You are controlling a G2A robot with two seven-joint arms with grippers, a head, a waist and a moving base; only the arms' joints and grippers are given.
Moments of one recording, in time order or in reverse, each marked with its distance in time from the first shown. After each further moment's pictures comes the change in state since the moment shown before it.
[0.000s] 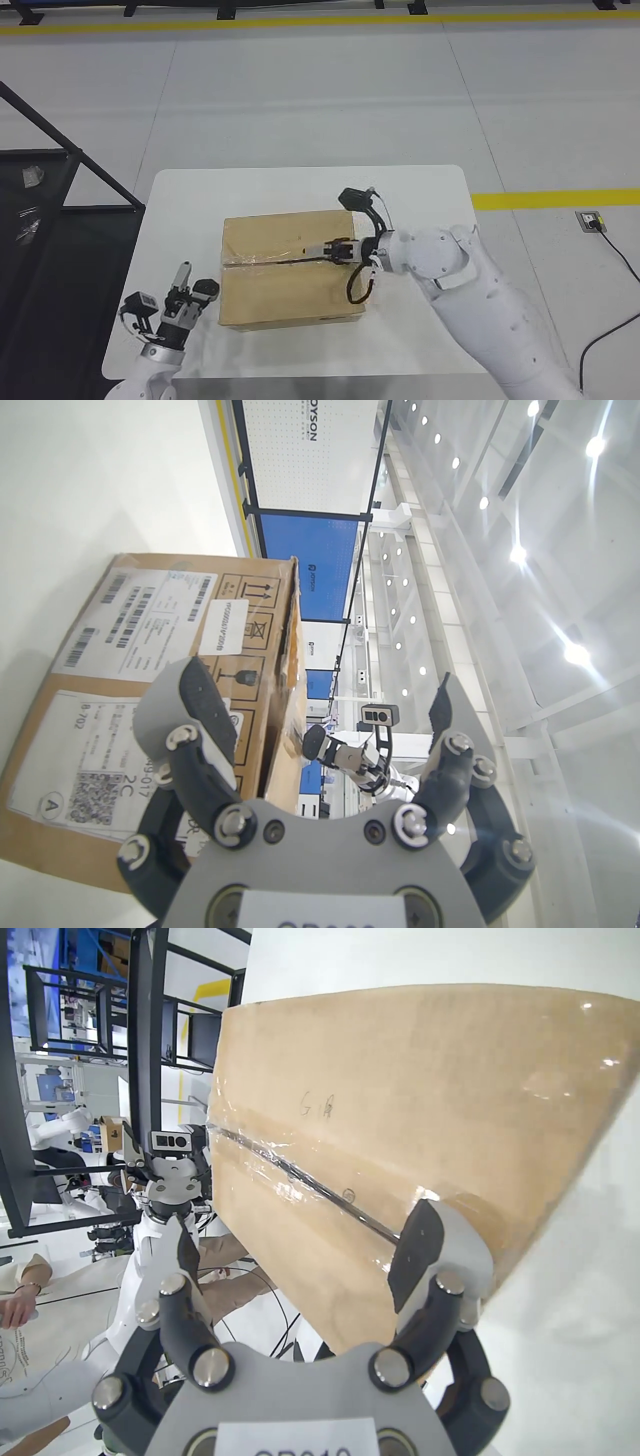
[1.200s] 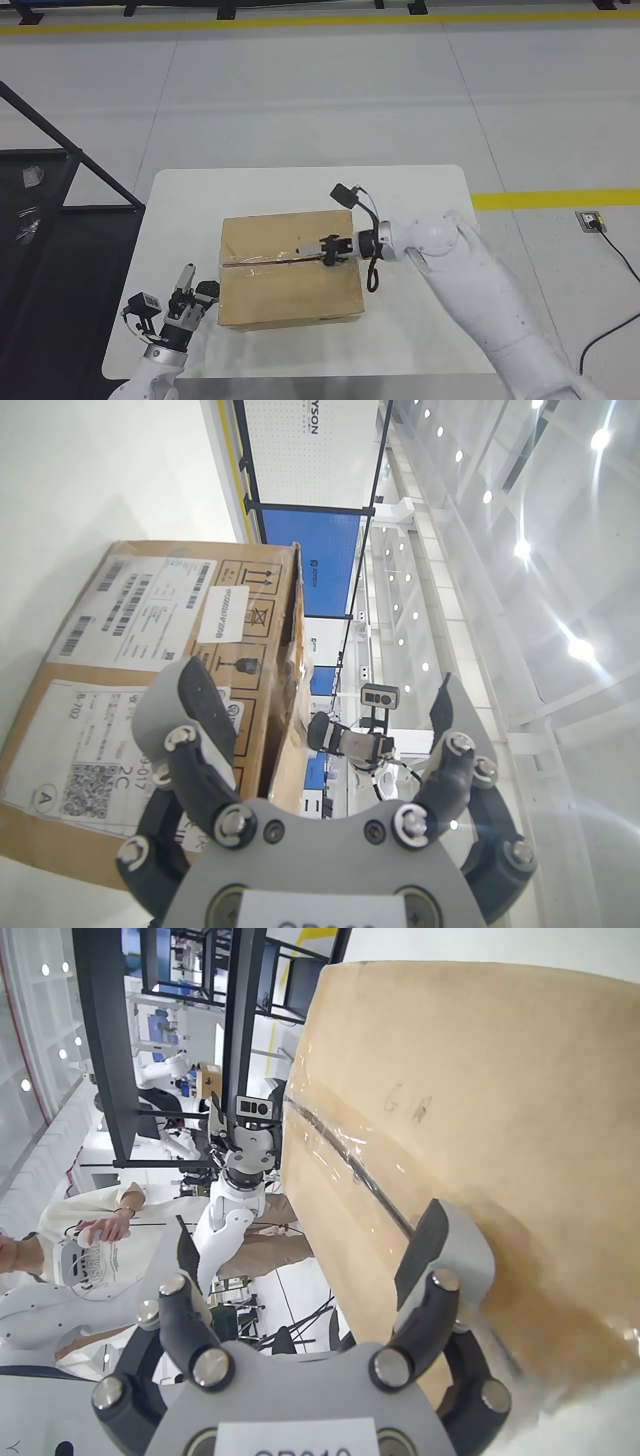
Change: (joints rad) left arm 0.006 -0.008 0.005 -0.005 0.021 -0.001 0.001; right arm 0.097 -0.048 -0.005 0.255 0.292 -0.264 0.133
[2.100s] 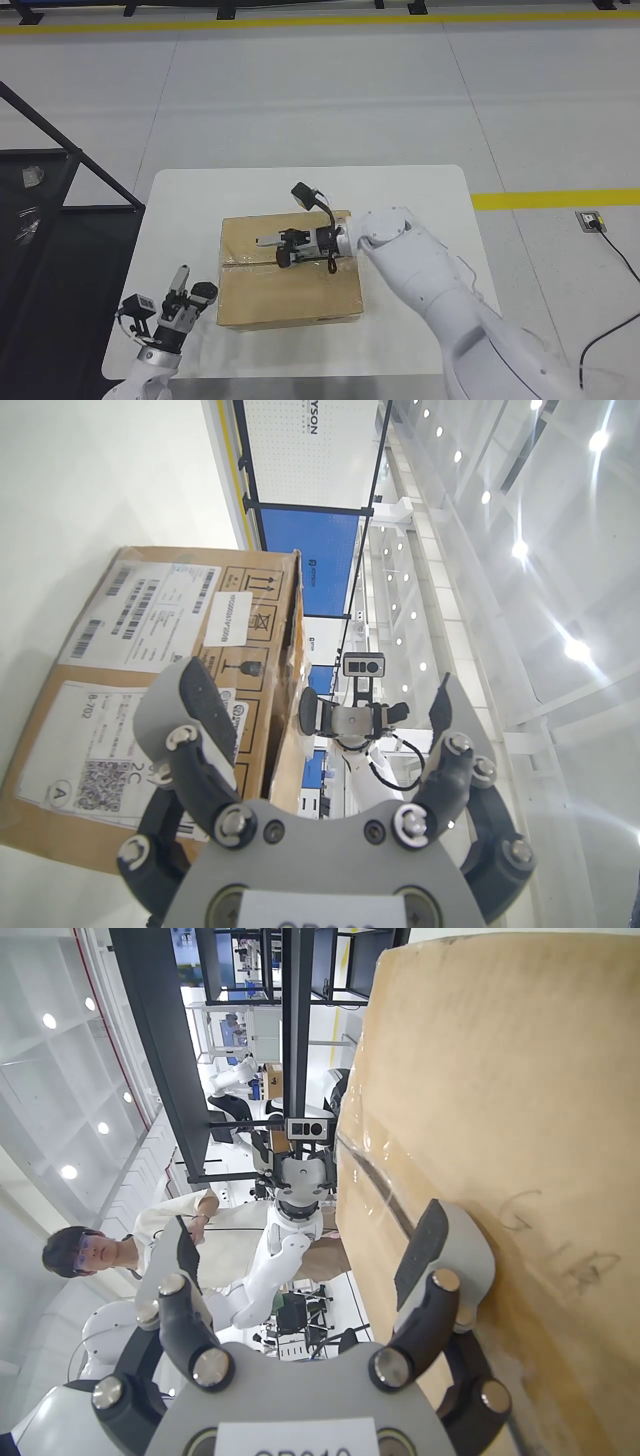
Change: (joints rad) left arm 0.004 -0.002 -0.034 0.011 -0.020 -0.003 -0.046; right arm 0.381 -0.367 -0.348 0.927 0.508 -0.359 0.053
